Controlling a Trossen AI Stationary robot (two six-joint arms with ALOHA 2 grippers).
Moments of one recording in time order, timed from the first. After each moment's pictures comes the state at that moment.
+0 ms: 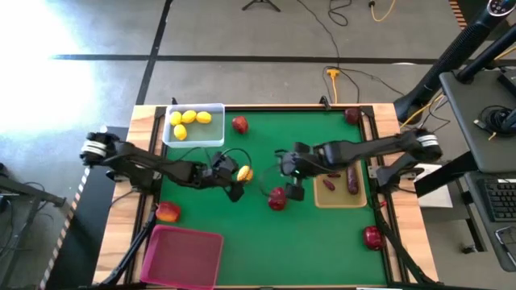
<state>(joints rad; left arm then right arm) -0.12 1.47 0.70 0.00 -0.47 -0.48 0.09 1.56 1.34 -0.80 0.17 0.21</state>
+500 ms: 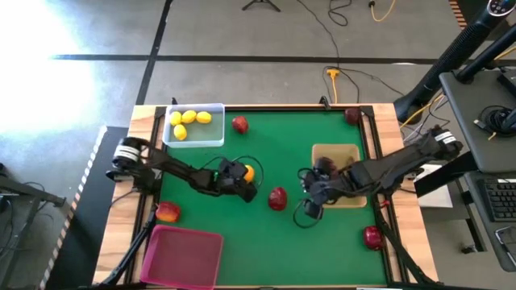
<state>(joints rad) -0.13 1.80 0.79 0.08 -0.59 -0.73 0.34 1.36 1.07 -0.73 0.34 0.54</state>
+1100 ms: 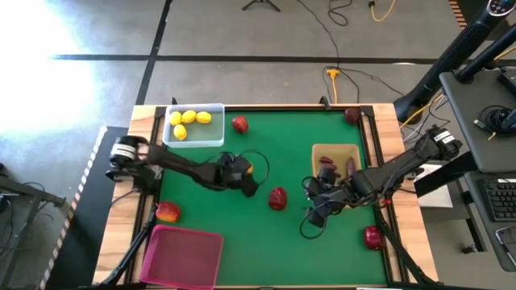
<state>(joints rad) -0.08 1.75 0.96 -0.27 -0.61 -0.68 0.43 1.37 1.00 -0.72 0.34 0.68</state>
